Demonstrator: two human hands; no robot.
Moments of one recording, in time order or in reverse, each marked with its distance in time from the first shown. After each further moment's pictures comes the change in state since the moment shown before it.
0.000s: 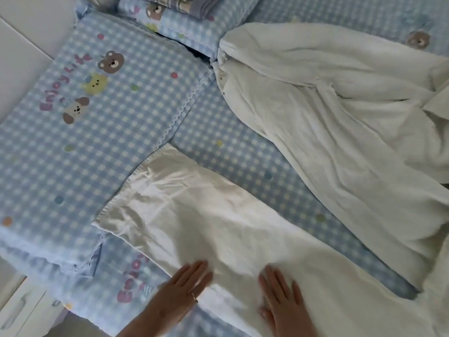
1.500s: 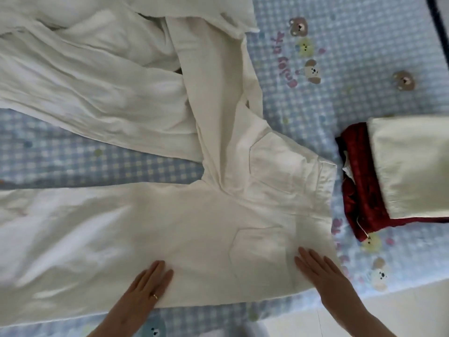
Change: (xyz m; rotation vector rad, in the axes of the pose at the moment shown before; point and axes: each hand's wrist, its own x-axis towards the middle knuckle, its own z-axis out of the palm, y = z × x) left_hand 0.070 0.300 0.024 0.002 -0.184 0.420; right_hand -0.474 0.218 0.012 0.057 0.121 0.501
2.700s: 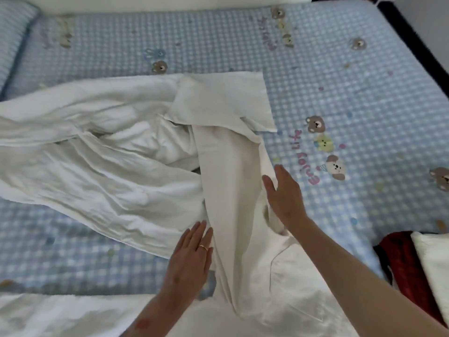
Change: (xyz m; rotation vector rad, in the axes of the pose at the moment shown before) left_hand 0.273 -0.064 -0.178 0.028 0.503 -0.336; right_hand 0.421 0.026 -0.142 0.578 0.340 0.394
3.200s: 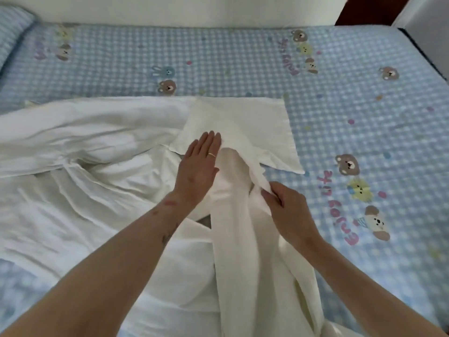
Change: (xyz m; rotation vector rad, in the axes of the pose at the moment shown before) left_hand 0.291 -0.119 -0.014 0.088 0.137 -0.007; right_hand 0.096 -0.064 0.023 0.262 -0.010 -0.195
